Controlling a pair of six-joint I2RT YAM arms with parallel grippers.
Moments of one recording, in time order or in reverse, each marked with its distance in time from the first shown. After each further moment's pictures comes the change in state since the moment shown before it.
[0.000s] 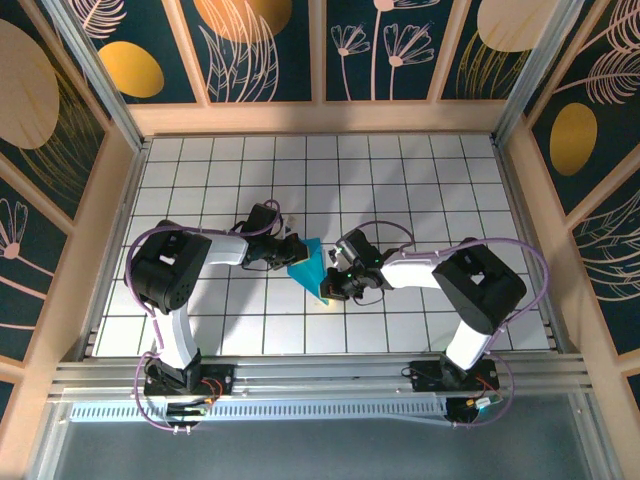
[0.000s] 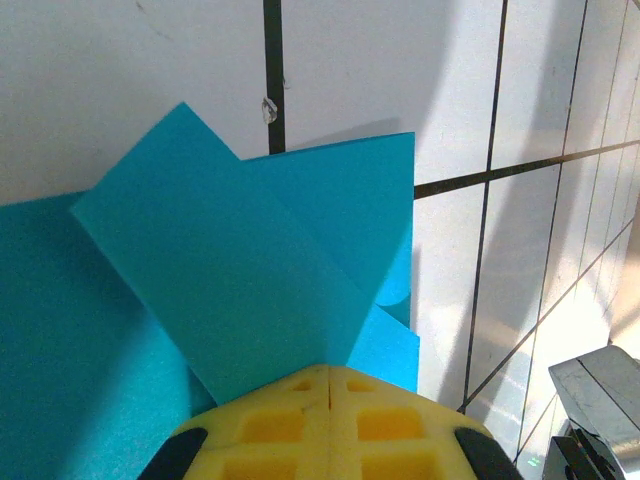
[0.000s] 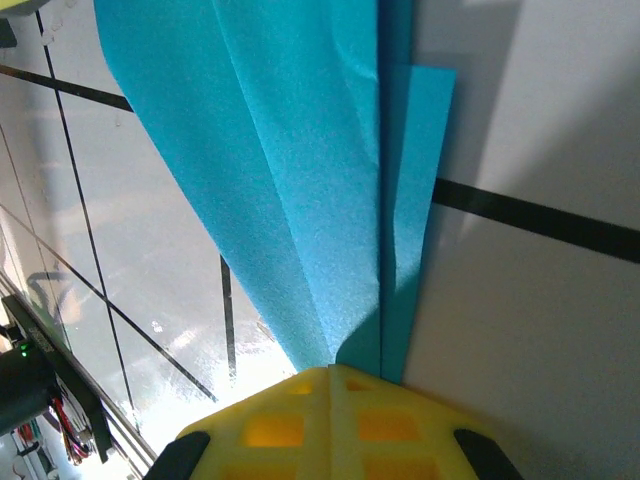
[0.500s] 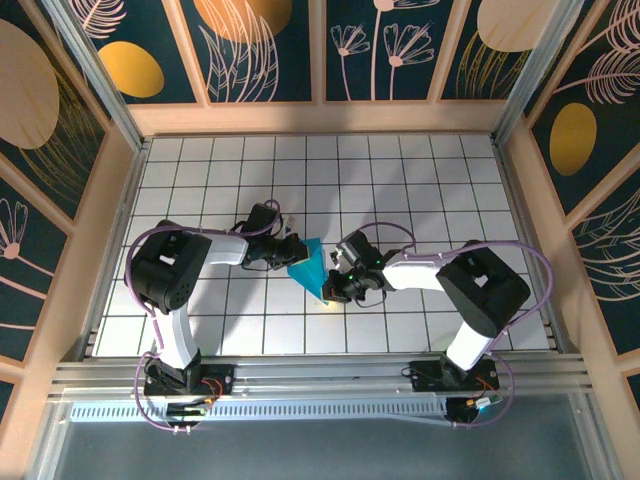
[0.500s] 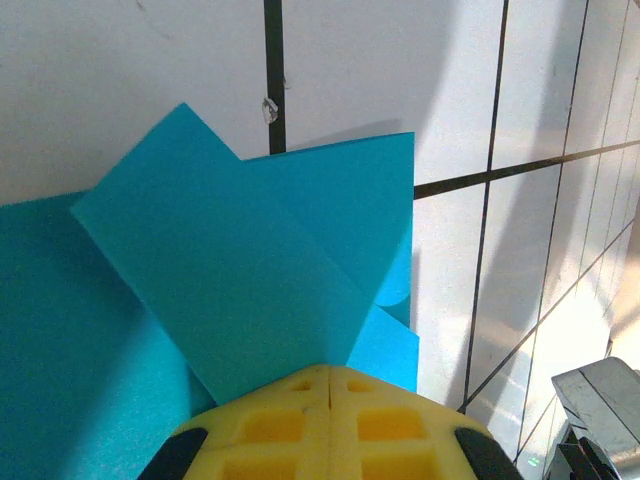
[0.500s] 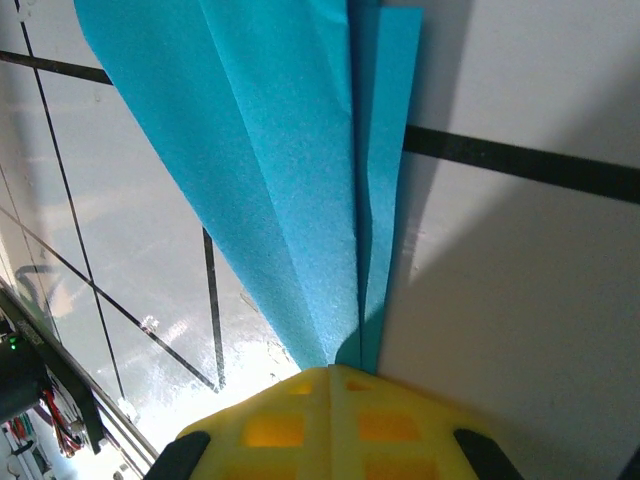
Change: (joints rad) left arm 0.000 0.000 0.002 -0.004 0.000 0.000; right arm 0.005 -0.025 -0.012 -0.037 0.009 0.000
